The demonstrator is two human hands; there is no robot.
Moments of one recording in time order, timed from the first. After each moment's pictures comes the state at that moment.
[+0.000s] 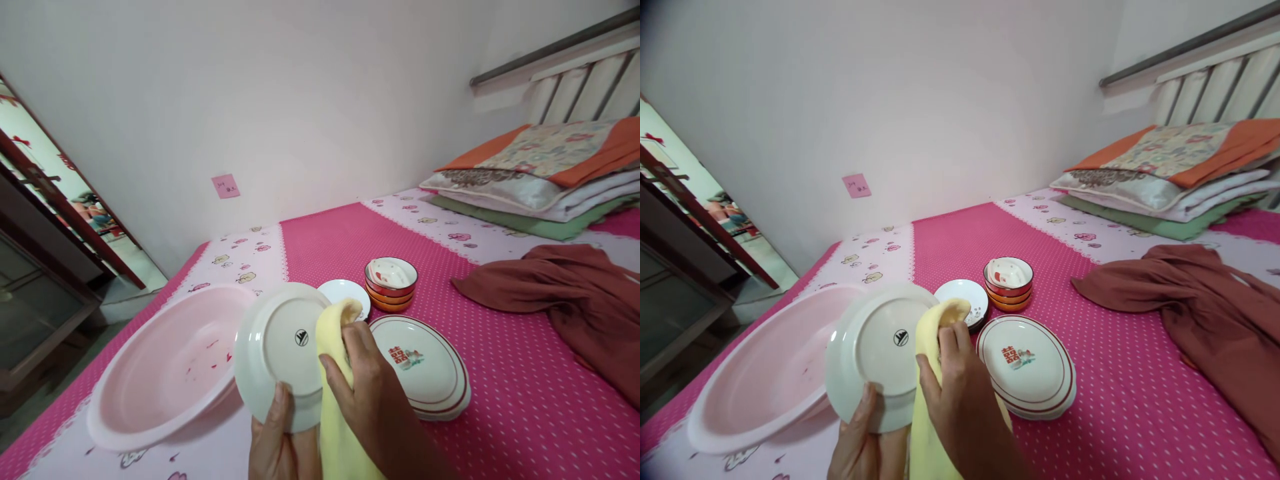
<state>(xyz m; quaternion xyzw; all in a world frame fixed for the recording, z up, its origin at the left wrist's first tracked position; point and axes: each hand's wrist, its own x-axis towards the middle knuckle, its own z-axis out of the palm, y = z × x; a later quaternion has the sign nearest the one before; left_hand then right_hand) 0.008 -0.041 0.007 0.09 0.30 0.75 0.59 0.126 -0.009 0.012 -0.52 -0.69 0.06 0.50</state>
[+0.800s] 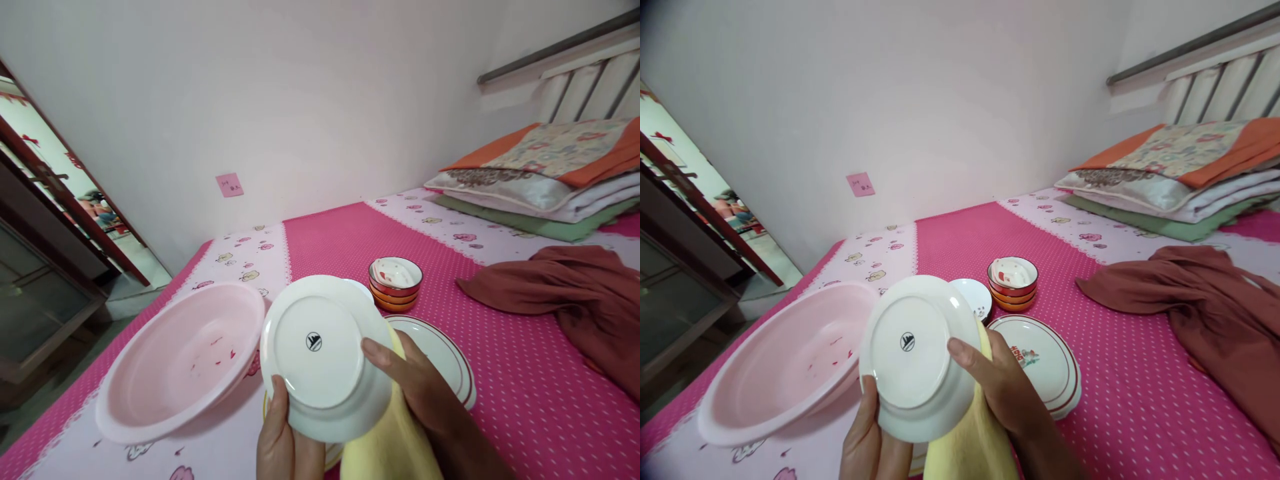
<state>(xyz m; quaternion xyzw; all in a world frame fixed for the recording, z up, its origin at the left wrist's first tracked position) 0.002 -0.036 0.005 0.17 0.17 0.64 0.72 0.163 -0.022 0.052 -0.39 -0.36 0.63 0.56</state>
